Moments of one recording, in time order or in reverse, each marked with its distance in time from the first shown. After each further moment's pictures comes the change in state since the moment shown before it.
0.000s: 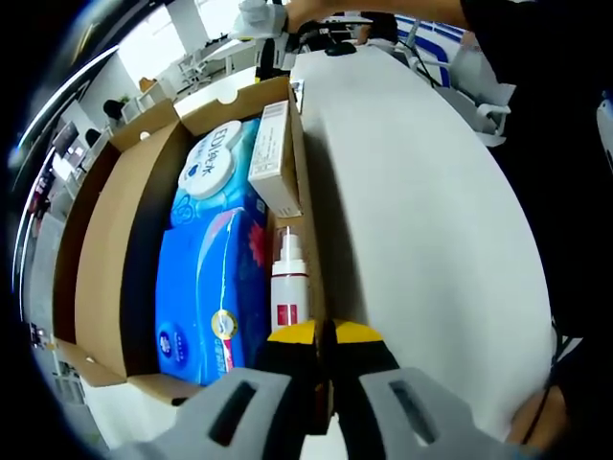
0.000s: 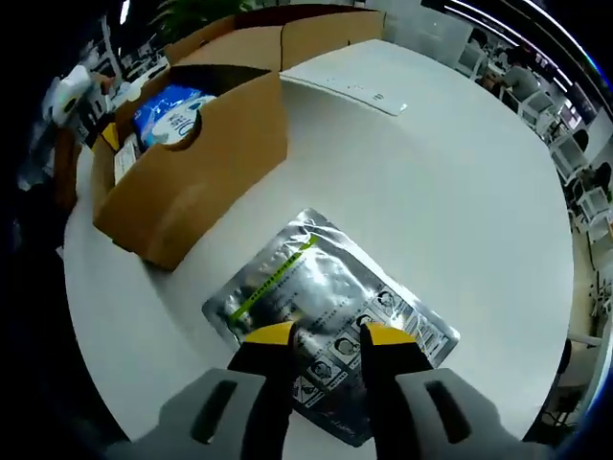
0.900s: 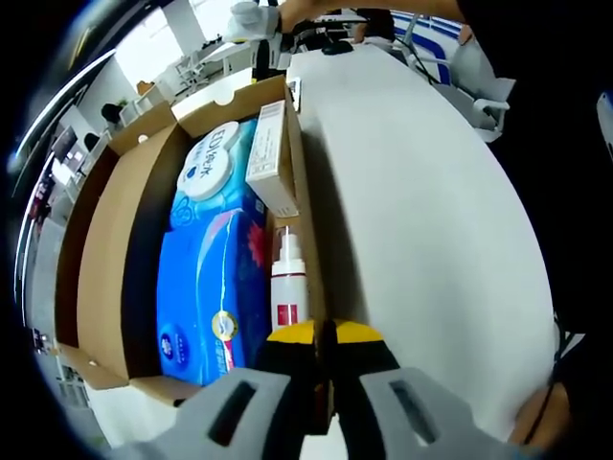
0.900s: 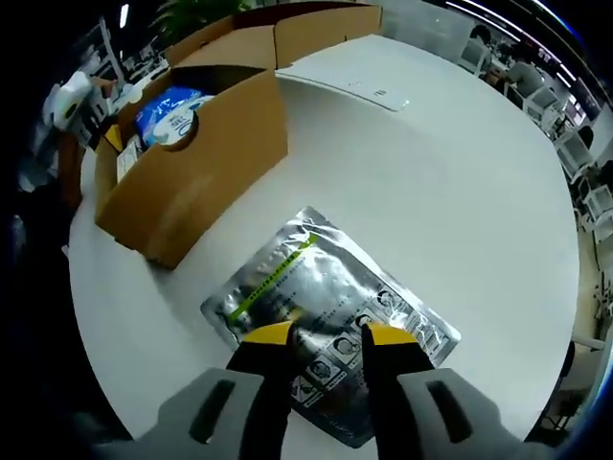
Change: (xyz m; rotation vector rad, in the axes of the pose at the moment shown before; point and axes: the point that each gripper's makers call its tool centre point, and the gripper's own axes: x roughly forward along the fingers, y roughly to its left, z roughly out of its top) left arm 0.001 -0.001 -0.001 0.023 0.003 0.007; right arm 0.000 0.004 -0.003 -0.035 0.014 0.038
